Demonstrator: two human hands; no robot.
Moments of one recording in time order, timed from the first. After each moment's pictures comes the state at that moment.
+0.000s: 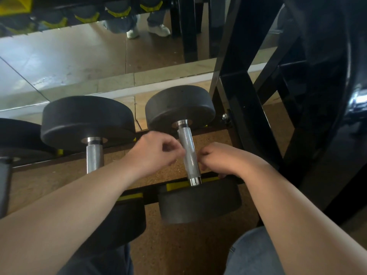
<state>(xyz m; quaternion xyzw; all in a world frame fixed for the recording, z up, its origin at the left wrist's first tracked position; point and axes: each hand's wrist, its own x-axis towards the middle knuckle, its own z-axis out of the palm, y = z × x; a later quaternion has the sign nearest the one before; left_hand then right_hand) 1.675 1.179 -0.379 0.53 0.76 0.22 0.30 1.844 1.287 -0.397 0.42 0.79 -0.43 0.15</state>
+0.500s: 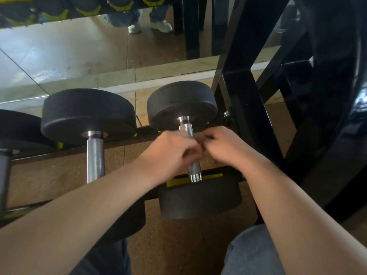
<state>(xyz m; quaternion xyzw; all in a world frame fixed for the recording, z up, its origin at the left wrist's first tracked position) 1.693 1.182 -0.388 0.74 0.63 0.22 0.13 1.844 1.288 -0.395 0.43 0.78 -0.45 -0.03</state>
